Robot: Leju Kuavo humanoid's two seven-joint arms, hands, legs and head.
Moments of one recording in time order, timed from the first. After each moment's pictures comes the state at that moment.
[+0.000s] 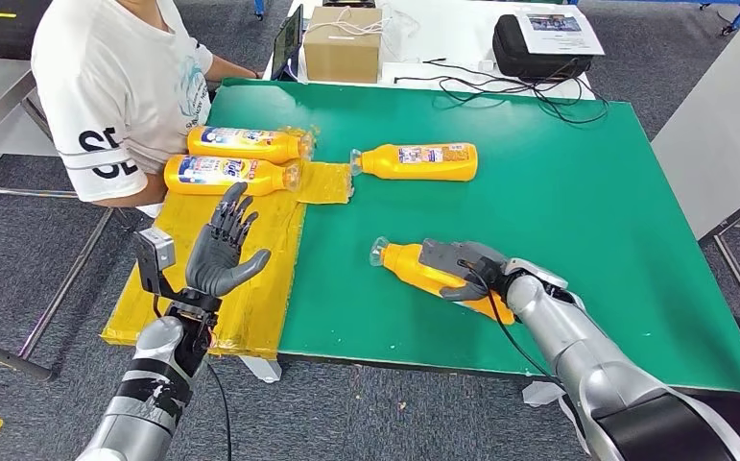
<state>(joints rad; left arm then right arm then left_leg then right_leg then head) -0.35 -0.11 -0.05 -0.99 0.10 -0.30 -0.50 -0.78 -0.09 0.52 -0.48 0.68 0.32 -0.09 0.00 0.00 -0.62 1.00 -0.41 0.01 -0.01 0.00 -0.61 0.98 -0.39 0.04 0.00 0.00</state>
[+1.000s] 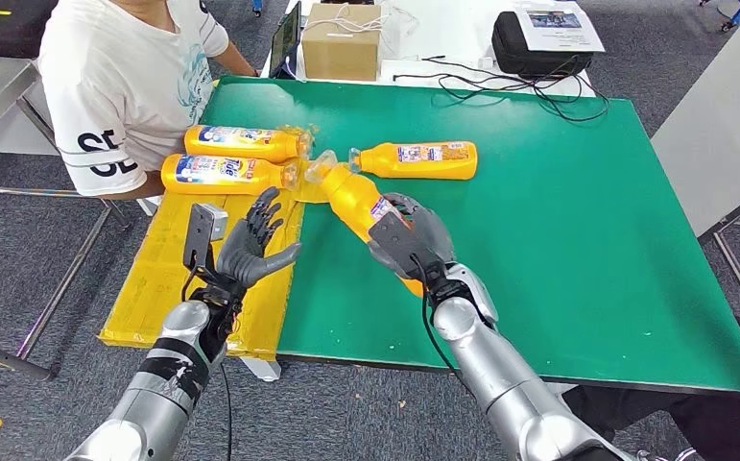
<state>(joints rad) -0.46 -0.14 -0.13 -0.84 0.08 -0.19 -0.33 -0.58 0.15 0.46 -0.87 0.53 -0.21 -0.19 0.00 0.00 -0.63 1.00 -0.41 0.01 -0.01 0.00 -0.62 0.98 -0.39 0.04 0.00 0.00</state>
